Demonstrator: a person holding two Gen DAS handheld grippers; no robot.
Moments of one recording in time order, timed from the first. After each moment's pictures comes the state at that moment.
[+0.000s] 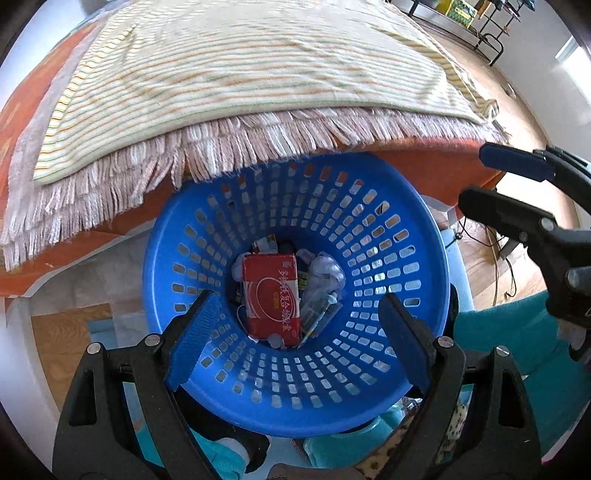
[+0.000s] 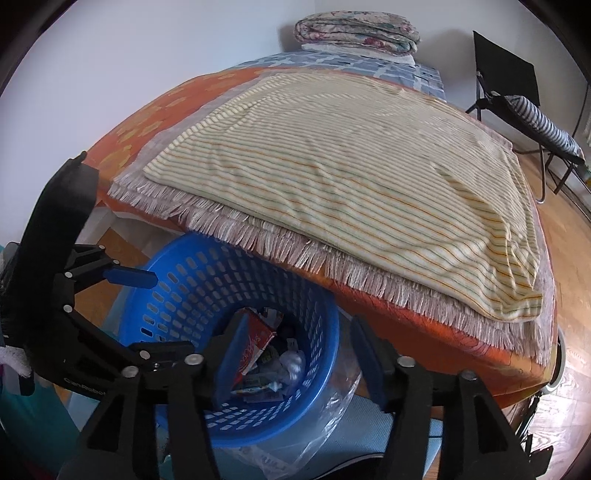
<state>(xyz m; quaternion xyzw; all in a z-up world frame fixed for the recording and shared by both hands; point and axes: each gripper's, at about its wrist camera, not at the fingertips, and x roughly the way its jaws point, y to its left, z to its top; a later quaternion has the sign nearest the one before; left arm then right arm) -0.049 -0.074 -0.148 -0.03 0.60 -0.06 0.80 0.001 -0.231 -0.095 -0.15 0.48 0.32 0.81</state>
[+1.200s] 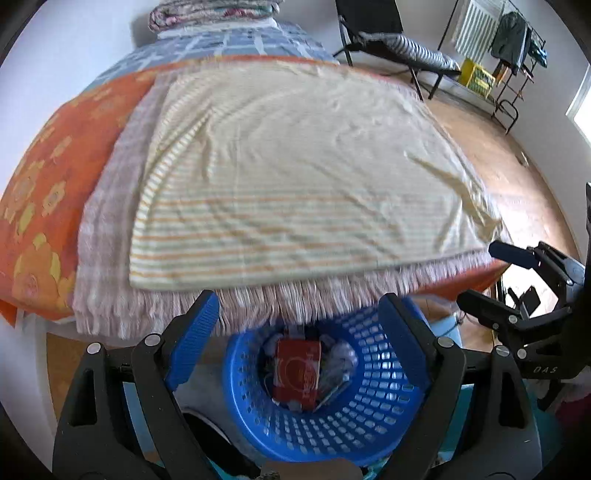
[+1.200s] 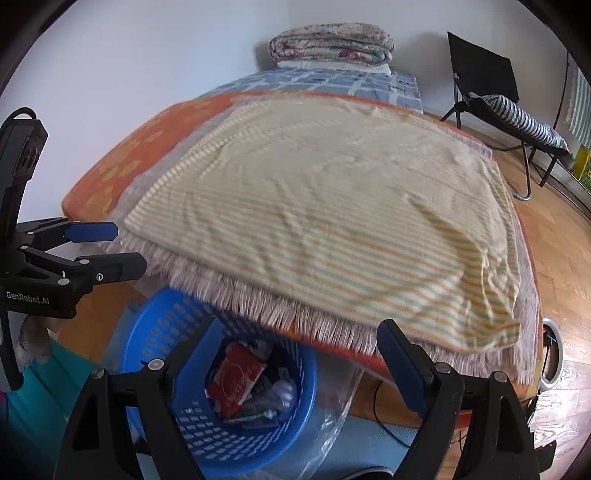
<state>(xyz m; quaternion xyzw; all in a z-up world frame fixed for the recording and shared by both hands) -0.013 -0.022 -0.057 -0.07 0.49 0.00 0.87 0.035 -0.233 -0.065 -0.11 0.46 0.29 0.83</state>
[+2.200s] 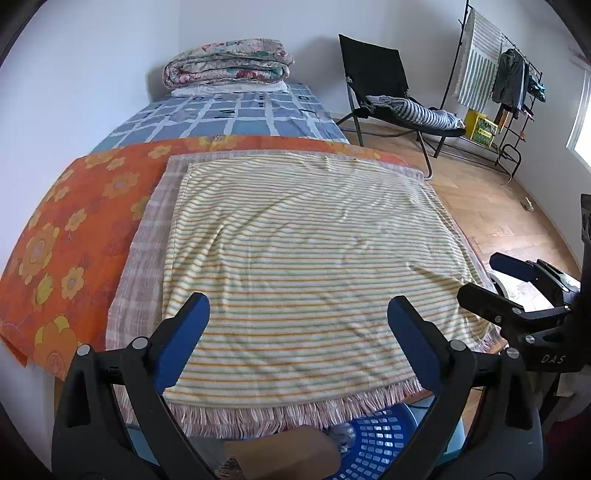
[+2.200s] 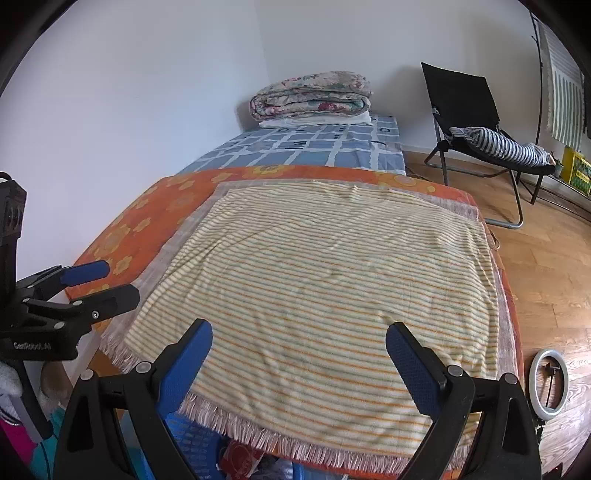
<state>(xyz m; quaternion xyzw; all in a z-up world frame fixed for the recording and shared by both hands) 0.048 -0.010 0.013 -0.07 0.40 0.03 0.92 0.120 -0.227 0.005 -0.04 0.39 0.28 0.88</state>
